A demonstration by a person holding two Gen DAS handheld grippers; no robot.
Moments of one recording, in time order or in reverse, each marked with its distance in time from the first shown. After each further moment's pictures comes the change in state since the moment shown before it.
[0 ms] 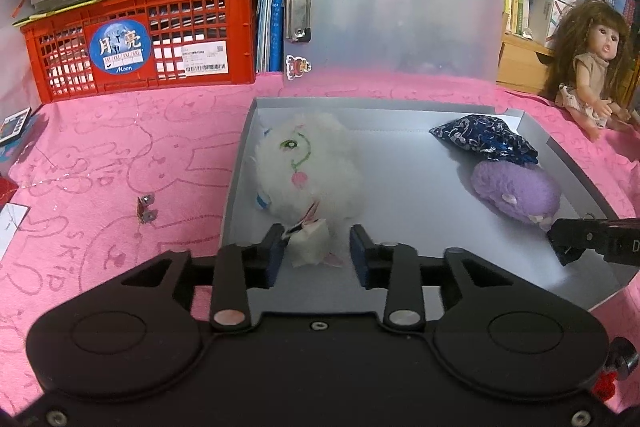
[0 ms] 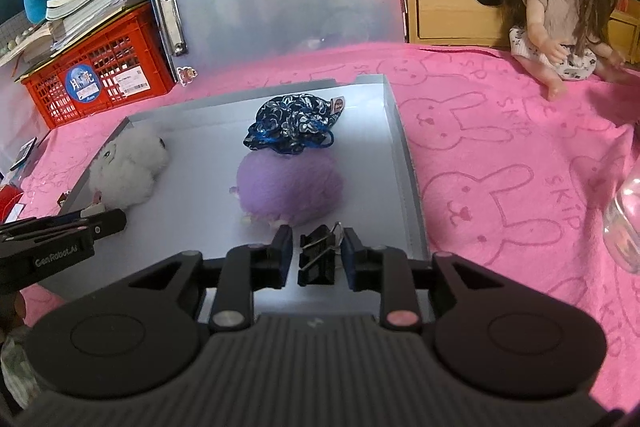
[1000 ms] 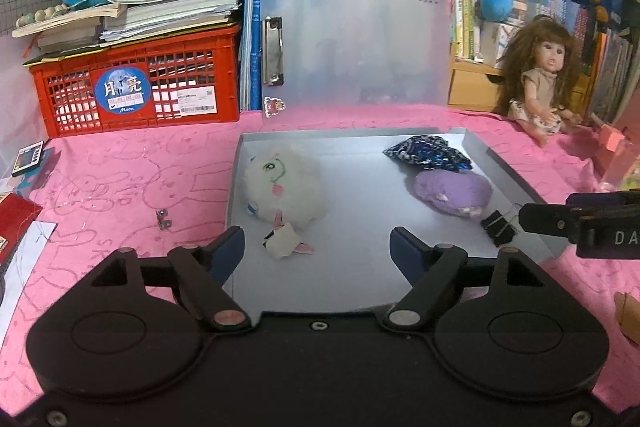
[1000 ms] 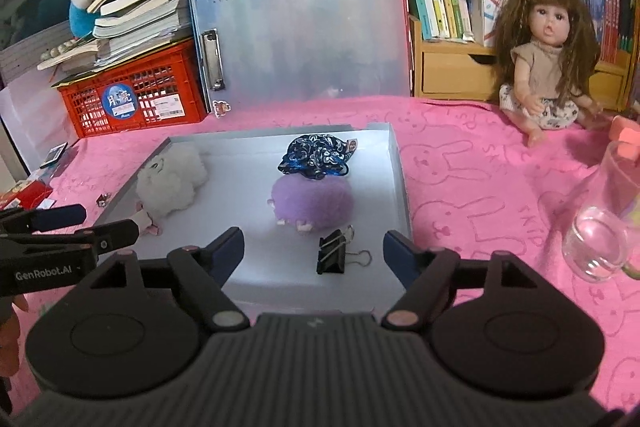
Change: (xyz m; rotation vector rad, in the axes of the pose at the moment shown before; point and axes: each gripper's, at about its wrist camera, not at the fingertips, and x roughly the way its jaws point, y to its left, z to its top) left arm -0.082 -0.009 -0.016 0.054 -0.105 -0.064; right arm -0.066 0.016 -0.020 -0.091 -0.142 0.012
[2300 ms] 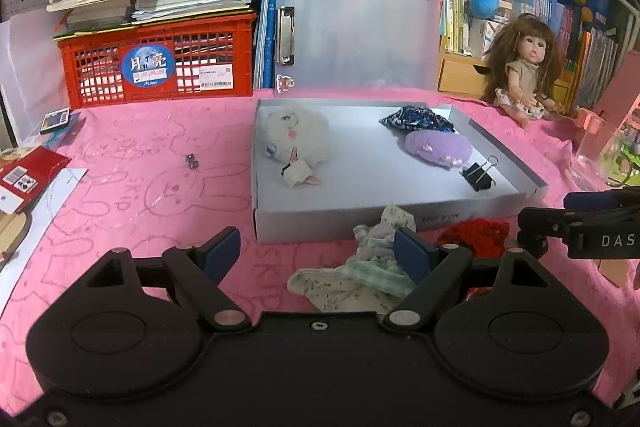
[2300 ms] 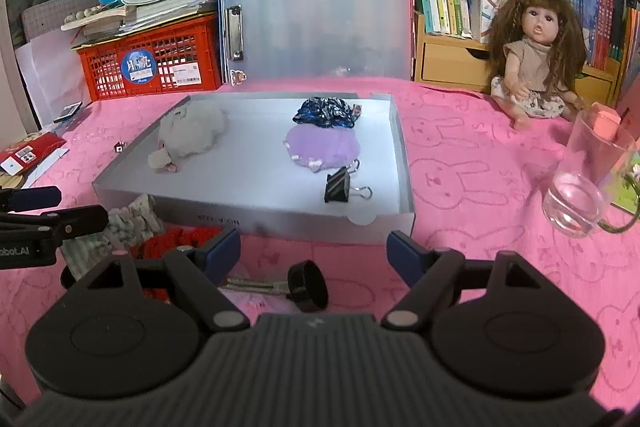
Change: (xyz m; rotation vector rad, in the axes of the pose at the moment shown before) left arm -0.061 0.014 -0.059 -0.024 -0.009 -0.009; right arm -0.035 0.012 -0.053 -0.066 0.007 -0.018
